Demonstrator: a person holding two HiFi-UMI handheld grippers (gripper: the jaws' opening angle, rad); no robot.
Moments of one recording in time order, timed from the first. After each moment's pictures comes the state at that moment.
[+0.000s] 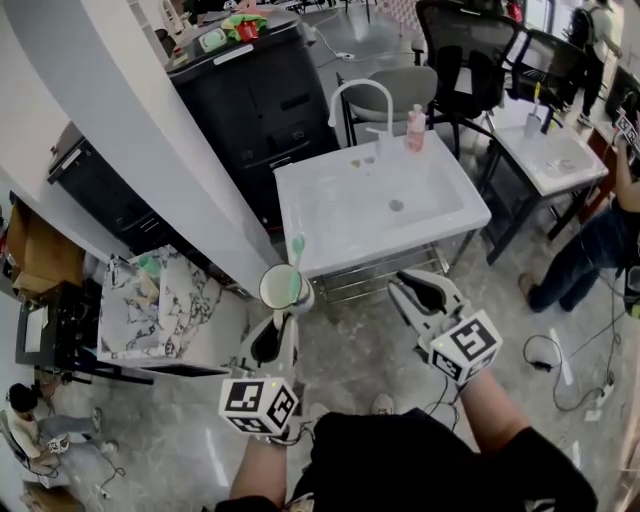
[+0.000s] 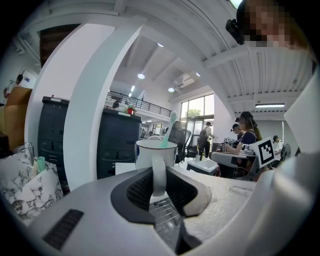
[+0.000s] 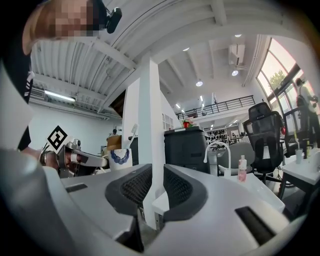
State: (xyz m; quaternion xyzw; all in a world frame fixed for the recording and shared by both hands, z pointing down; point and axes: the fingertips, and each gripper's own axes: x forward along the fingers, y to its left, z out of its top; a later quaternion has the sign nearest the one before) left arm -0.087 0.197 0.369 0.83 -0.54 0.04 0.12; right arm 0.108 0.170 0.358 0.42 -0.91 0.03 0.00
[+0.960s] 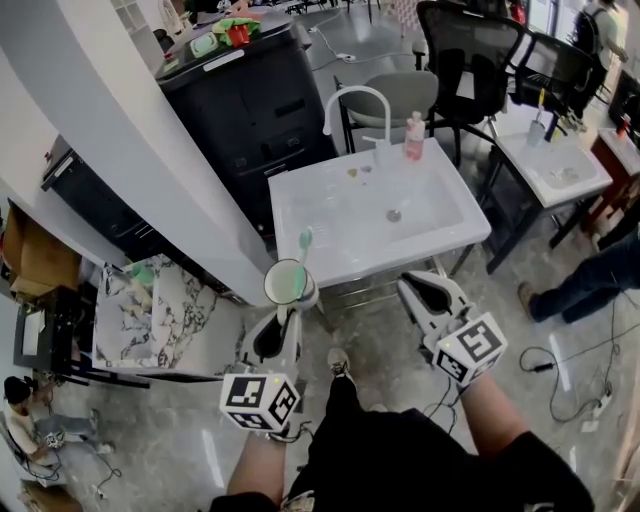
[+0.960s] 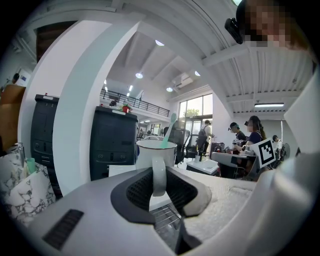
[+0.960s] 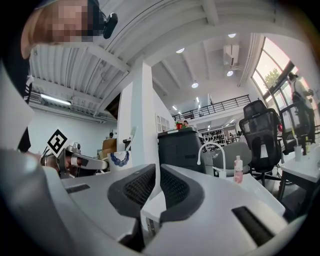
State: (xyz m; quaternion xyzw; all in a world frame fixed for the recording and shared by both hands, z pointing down) left arm -0.047 0.143 0.374 0.84 -0.53 0.04 0.12; right arm 0.151 0.121 0.362 0.43 -0.90 0.03 -0.02
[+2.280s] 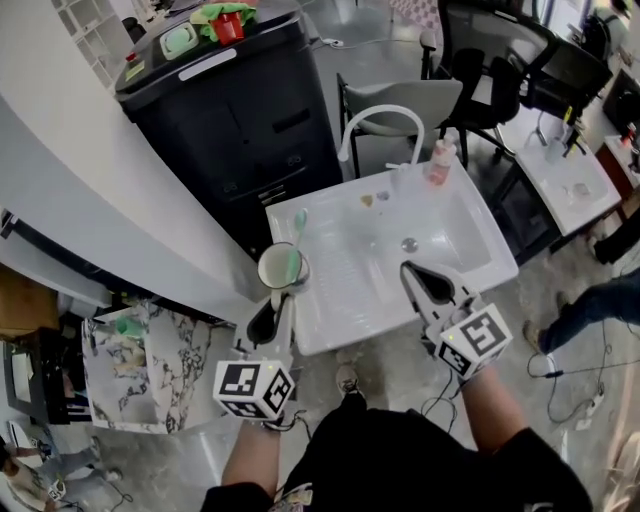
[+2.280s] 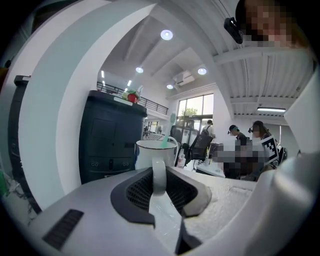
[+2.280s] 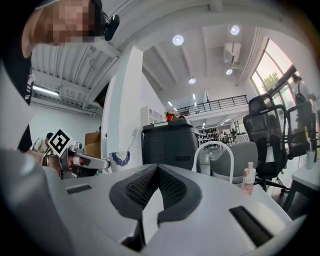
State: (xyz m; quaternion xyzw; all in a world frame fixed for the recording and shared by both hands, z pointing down) left arm -0.112 -0.124 0.387 0.85 -0.50 0.04 0.14; right arm 0.092 -0.125 0.364 0.46 -0.89 0.04 0.02
